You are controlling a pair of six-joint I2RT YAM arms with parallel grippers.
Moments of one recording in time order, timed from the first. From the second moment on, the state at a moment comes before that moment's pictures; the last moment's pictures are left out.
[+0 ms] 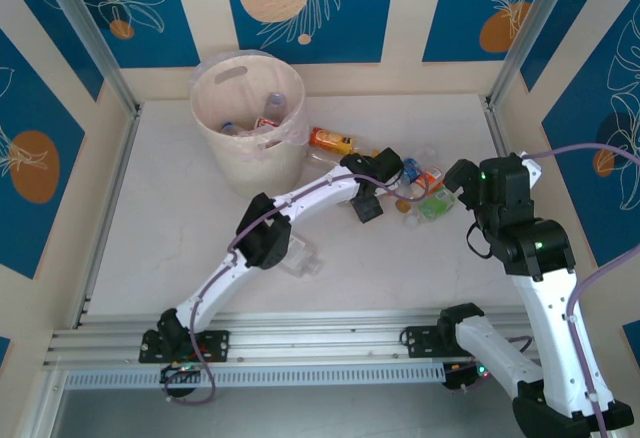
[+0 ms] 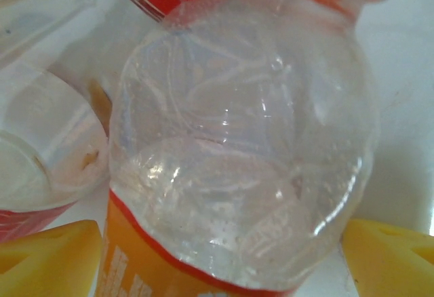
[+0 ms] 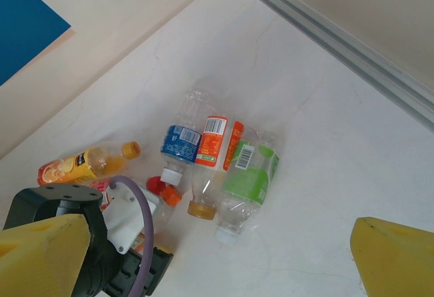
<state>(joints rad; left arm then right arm) -0.92 2.60 2.43 -1.10 -0.27 0.24 0.22 0.81 1.22 -1.09 0.40 0.76</state>
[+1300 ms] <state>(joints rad) -0.92 2.40 2.32 -1.07 -0.26 0.21 0.22 0.78 1.20 -1.08 0.41 0.77</state>
